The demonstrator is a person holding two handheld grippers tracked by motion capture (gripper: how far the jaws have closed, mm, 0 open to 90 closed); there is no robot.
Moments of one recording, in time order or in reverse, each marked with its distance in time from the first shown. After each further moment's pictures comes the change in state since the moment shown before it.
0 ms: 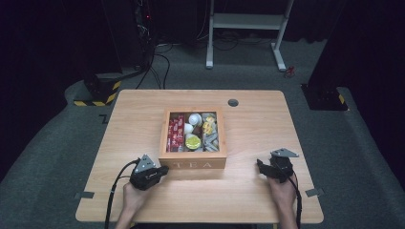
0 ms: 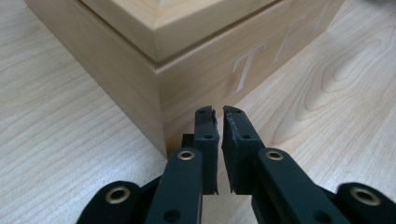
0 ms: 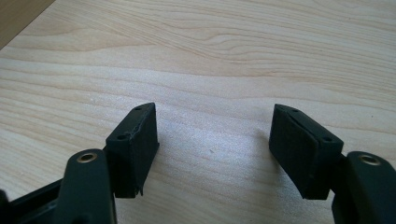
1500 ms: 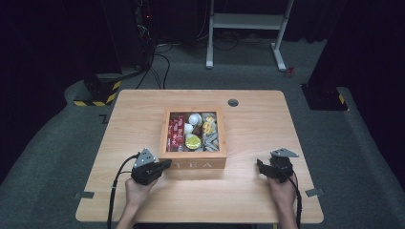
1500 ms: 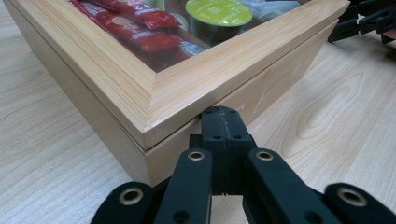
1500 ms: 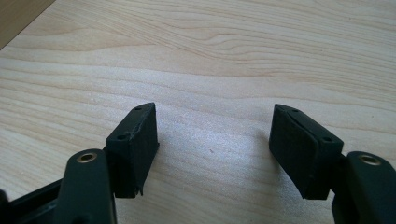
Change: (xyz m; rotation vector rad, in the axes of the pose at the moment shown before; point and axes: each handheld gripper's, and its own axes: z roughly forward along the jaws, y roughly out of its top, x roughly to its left) left arm -0.004 0.024 -0.007 -0.083 -0.020 -0.026; right arm 0.000 0.000 0.000 0.002 0.001 0.003
